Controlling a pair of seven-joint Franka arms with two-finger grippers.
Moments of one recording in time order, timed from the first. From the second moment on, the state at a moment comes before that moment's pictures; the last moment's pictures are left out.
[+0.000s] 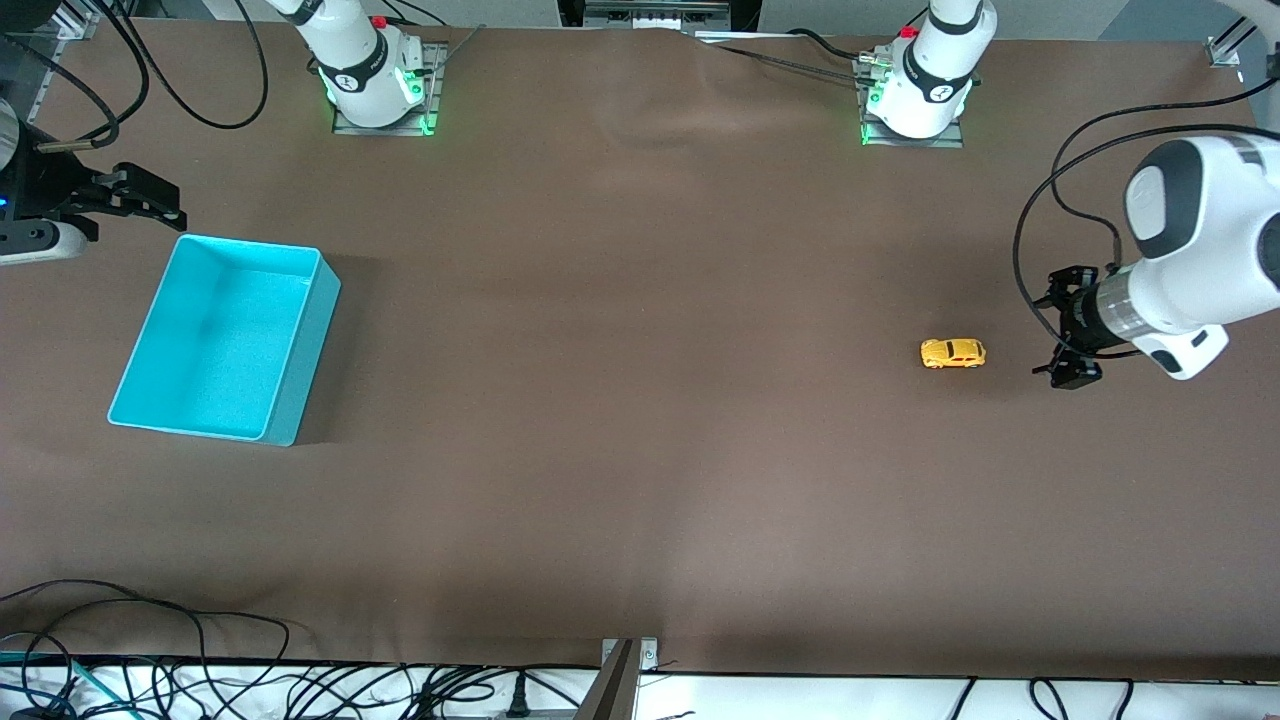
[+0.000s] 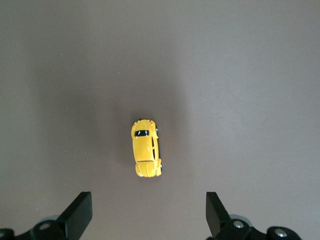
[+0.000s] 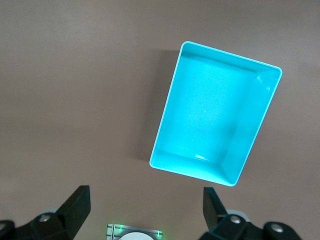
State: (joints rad) left arm 0.03 0.19 0.03 -1.97 -0.04 2.03 -1.45; right arm 0.05 0.02 -0.05 -1.58 -0.01 1.49 -0.14
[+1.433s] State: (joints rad) left arm 0.00 0.32 -0.02 -2.32 0.12 2.60 -1.75; right arm 0.05 0.02 -0.05 -1.58 -0.01 1.48 -0.14
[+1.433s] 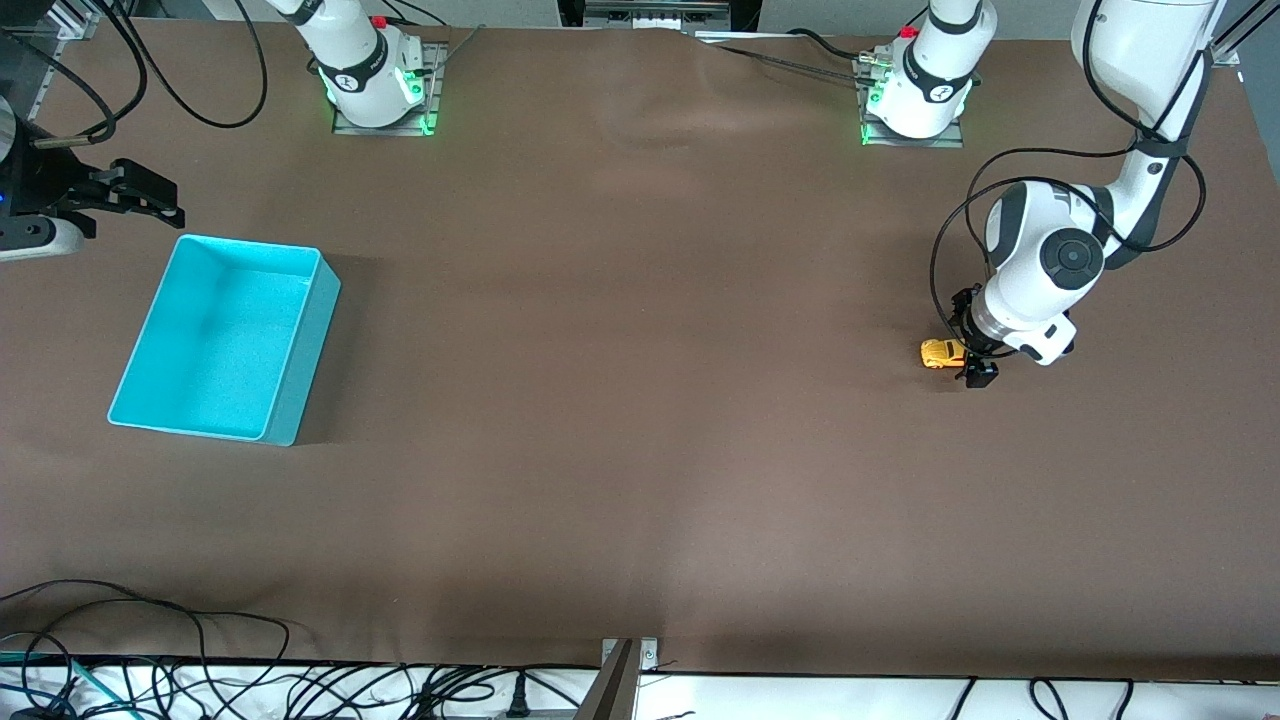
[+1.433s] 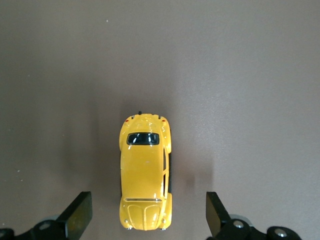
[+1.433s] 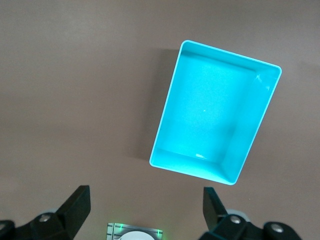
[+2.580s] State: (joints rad) left arm 0.00 0.31 -0.02 -2.36 0.18 2.61 -1.82; right arm 0.05 0.03 -0.05 -1.58 -0.01 1.48 -0.14
